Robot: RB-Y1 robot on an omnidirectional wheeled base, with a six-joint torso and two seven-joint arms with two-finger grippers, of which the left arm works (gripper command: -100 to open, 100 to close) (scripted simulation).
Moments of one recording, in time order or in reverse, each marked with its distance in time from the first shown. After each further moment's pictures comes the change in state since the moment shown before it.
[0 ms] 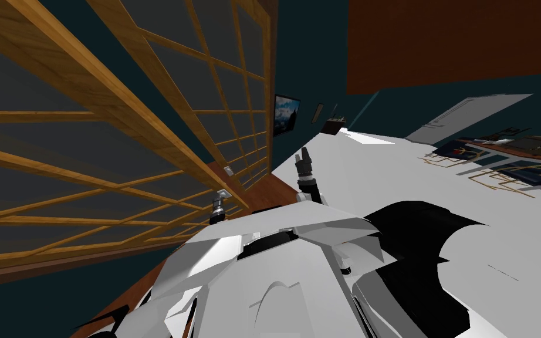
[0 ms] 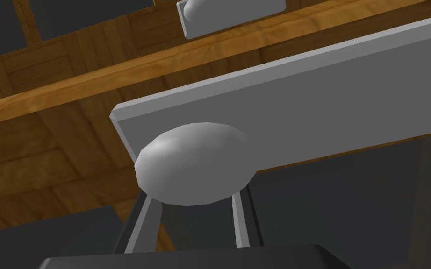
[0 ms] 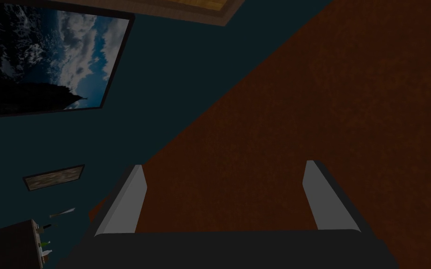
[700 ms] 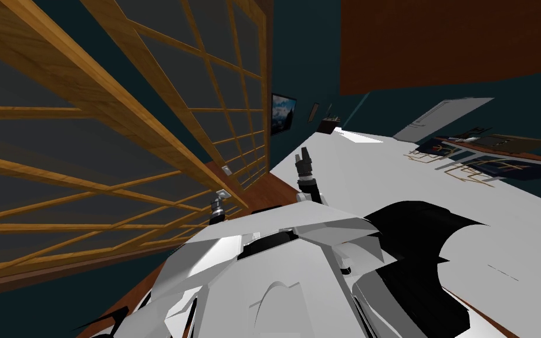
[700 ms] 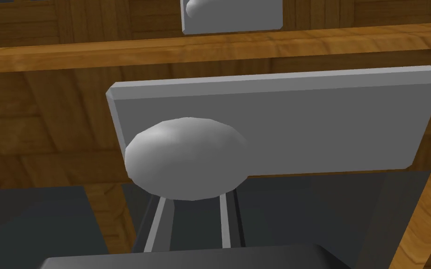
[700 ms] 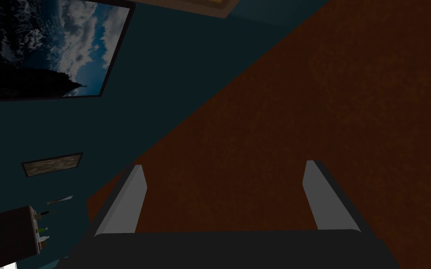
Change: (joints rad) arm 0.019 0.001 -0.025 -0.020 0.073 0.009 0.174
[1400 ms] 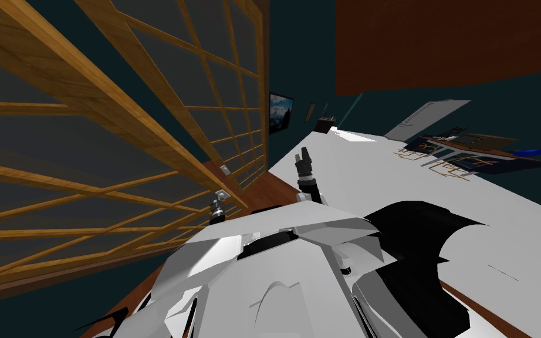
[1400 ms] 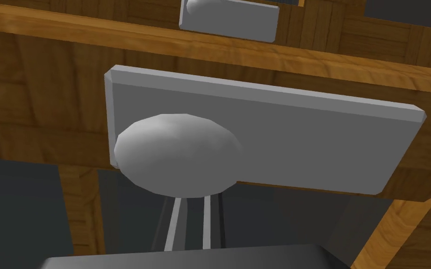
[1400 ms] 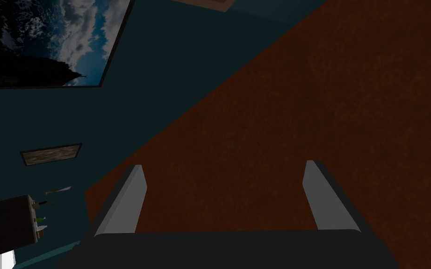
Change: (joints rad) arm 0.012 0.000 -0.023 -0.006 0.061 0.003 0.154
